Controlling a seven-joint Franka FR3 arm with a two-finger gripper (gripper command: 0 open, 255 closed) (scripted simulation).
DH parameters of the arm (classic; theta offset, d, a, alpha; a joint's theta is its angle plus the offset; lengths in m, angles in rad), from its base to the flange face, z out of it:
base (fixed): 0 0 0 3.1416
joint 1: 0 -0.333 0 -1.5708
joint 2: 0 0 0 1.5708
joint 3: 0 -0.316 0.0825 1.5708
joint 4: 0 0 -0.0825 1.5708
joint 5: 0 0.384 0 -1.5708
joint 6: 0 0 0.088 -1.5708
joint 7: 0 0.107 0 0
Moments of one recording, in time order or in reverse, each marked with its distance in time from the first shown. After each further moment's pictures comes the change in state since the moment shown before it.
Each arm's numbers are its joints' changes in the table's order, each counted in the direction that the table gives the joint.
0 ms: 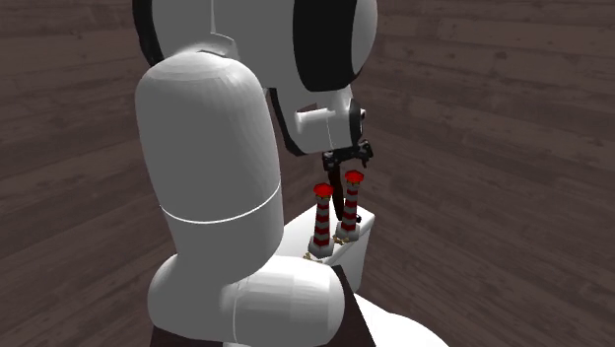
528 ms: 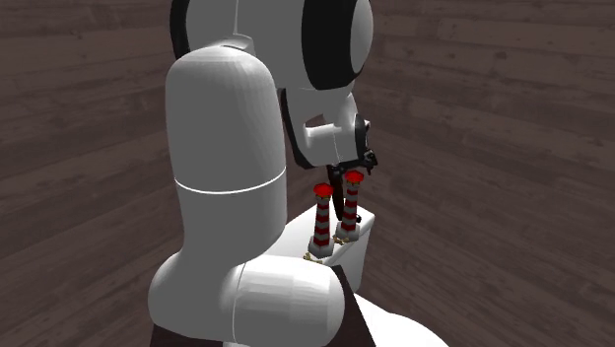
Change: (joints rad) arm 0.016 -0.147 0.021 -0.045 -0.012 -0.125 0.009
